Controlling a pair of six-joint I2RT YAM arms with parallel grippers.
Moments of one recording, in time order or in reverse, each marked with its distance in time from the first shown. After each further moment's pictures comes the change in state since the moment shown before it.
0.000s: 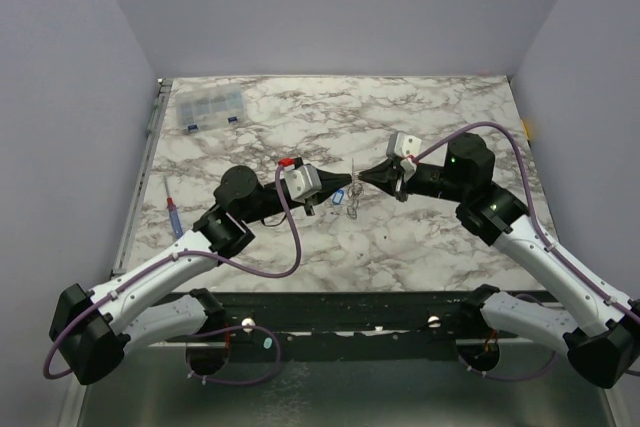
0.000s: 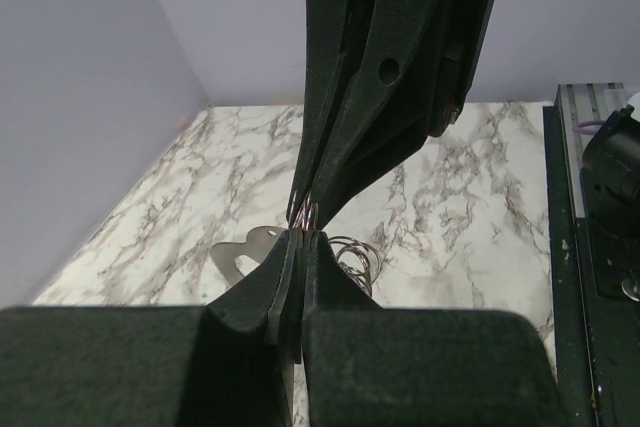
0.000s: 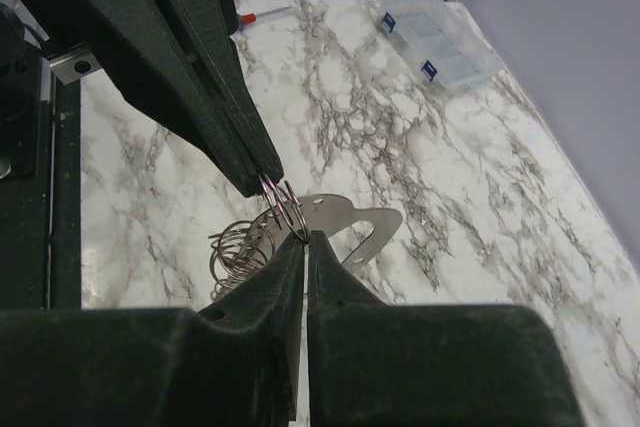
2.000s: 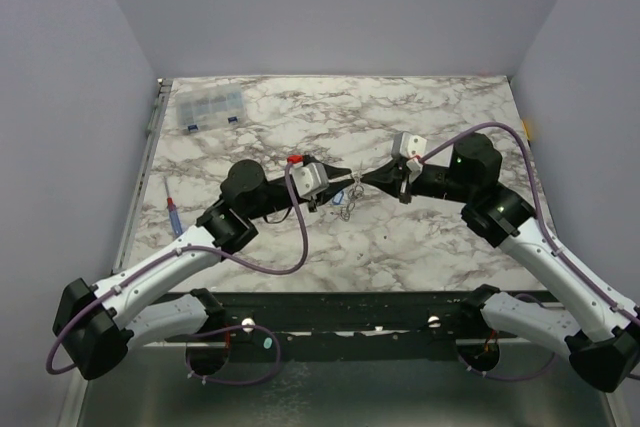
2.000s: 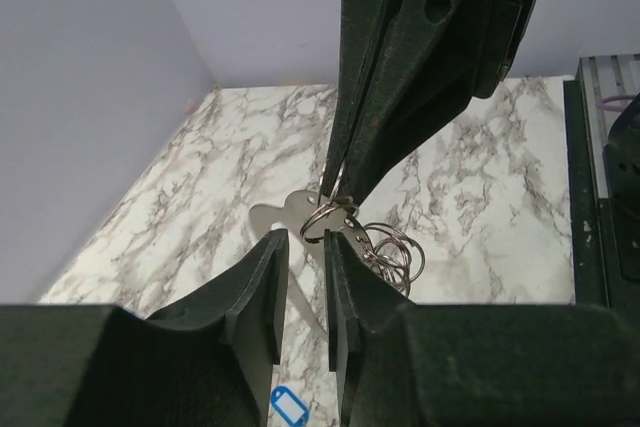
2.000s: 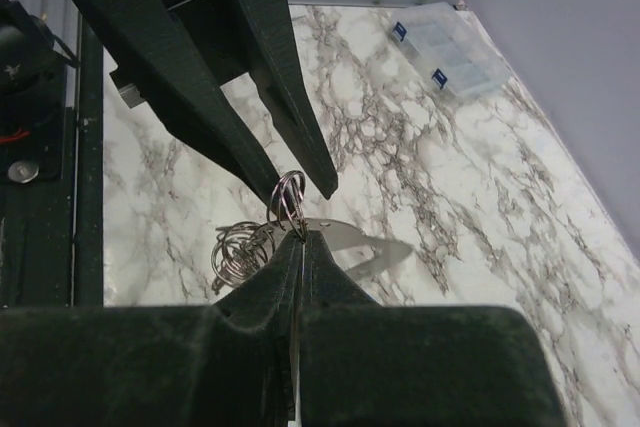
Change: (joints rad) left arm 0.000 0.031 0.035 -0.058 -0.023 0.057; right arm 0.000 -0.025 0.026 -0.047 -0.028 0.014
